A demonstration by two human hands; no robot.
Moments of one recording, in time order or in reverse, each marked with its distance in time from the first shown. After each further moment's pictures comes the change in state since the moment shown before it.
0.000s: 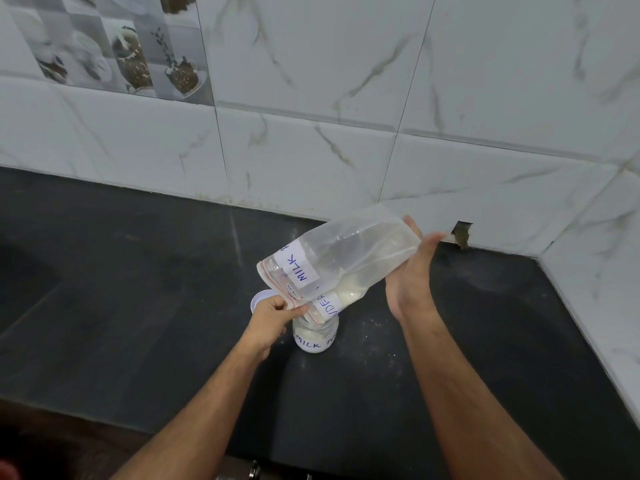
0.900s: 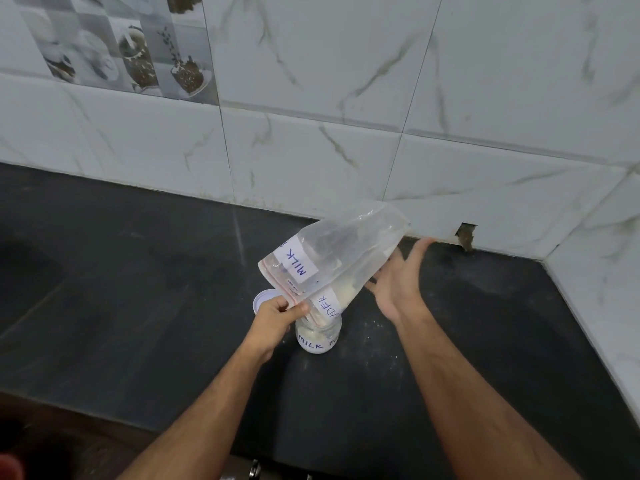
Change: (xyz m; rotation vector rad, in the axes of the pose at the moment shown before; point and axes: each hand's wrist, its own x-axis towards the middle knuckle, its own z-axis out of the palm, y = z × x) left_hand -0.003 -0.004 0.003 -0.027 -0.021 0.076; right_hand 0.021 0.029 -0.007 0.151 0.050 0.314
